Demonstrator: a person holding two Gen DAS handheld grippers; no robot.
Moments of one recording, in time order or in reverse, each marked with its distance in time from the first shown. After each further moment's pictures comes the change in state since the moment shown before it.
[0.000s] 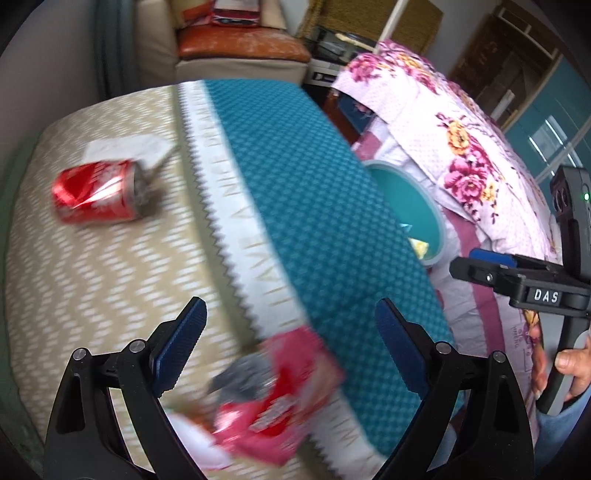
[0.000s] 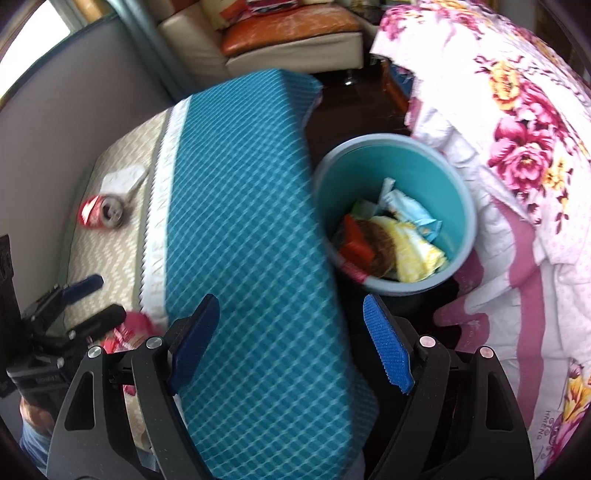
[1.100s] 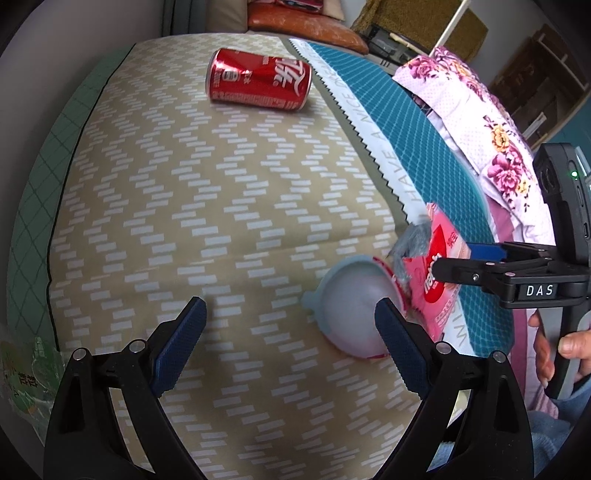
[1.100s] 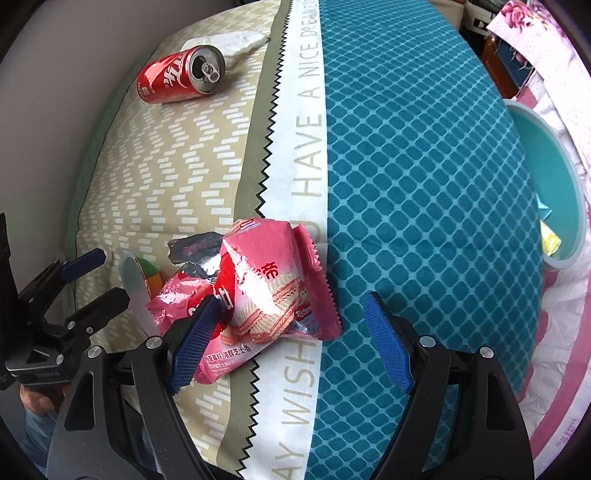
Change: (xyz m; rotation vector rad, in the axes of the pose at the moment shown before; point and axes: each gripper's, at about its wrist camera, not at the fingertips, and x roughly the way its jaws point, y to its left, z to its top) left arm -0.028 0.117 -0.099 -0.129 0.043 0.058; right arm 0.083 0.164 -0.047 -0.195 0.202 0.076
